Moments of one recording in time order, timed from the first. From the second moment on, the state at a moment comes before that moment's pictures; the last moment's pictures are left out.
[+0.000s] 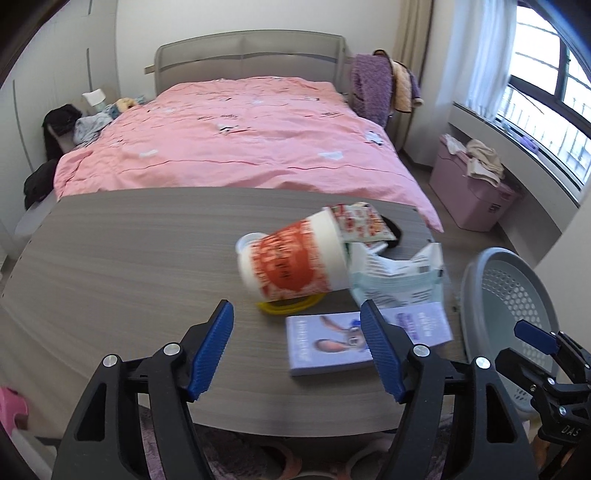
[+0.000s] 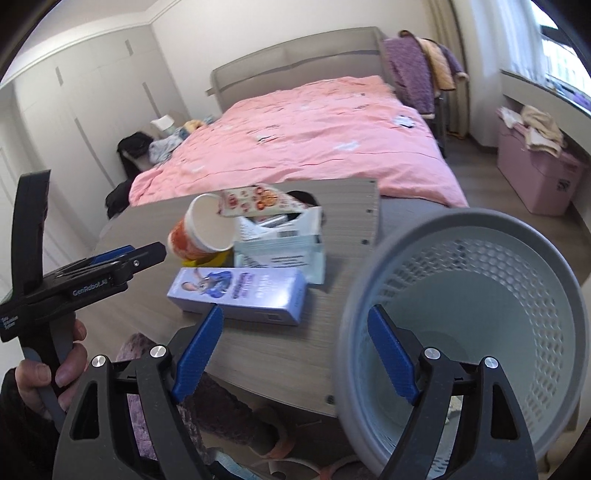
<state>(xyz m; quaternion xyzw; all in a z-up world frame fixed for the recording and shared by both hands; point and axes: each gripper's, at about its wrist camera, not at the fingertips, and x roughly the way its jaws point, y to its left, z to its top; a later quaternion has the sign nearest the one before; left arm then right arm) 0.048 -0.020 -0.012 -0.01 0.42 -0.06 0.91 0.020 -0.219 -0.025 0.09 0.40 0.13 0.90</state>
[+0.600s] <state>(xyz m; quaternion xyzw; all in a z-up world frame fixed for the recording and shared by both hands) 0.059 0.037 -0.020 -0.04 0.42 0.00 0.91 0.093 -0.164 -0.051 0.01 0.45 0.22 0.87</state>
